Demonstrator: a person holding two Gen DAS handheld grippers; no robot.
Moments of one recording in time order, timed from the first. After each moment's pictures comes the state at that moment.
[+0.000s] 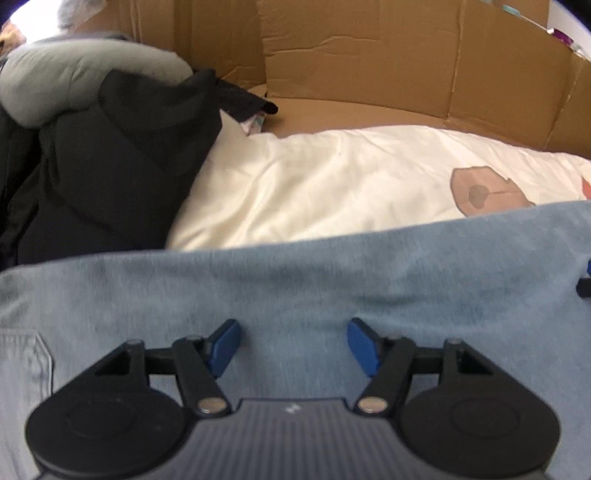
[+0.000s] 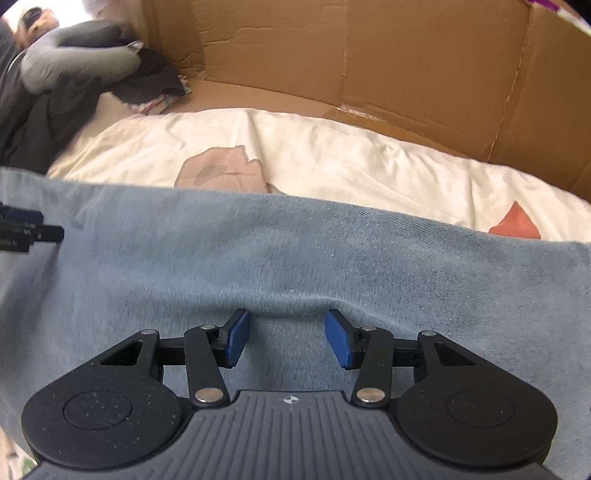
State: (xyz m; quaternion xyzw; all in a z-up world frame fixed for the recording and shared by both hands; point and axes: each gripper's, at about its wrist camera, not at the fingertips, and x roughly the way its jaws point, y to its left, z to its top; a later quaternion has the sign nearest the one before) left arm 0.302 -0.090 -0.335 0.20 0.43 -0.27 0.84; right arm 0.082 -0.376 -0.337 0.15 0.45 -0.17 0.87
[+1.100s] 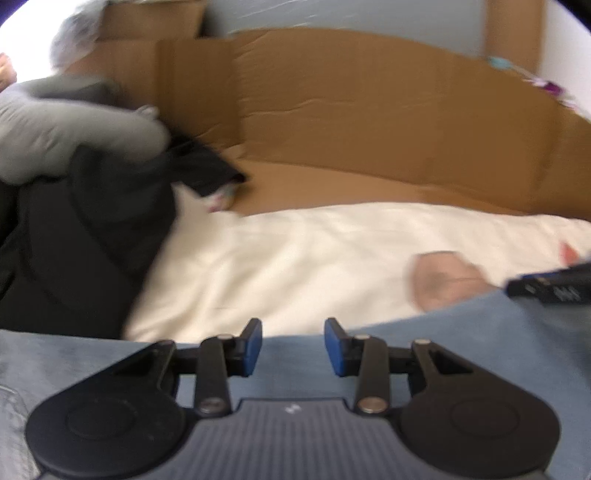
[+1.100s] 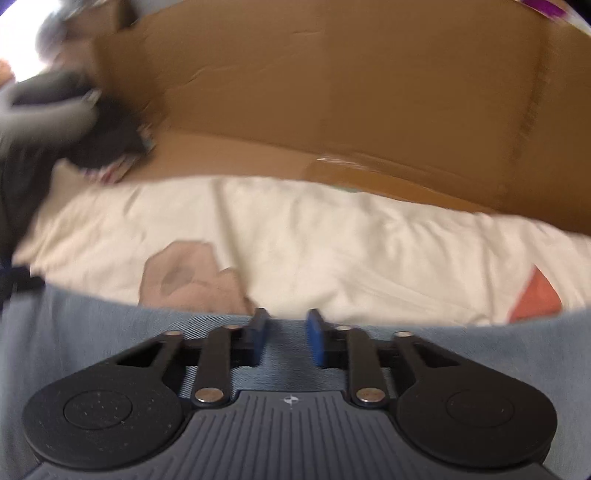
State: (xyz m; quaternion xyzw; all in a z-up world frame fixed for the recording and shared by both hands) left arm 0.284 -0.140 -0.299 0.15 0.38 -0.32 0.85; right arm 0.140 -0.414 -0.328 0.18 0.40 -0.22 0.87
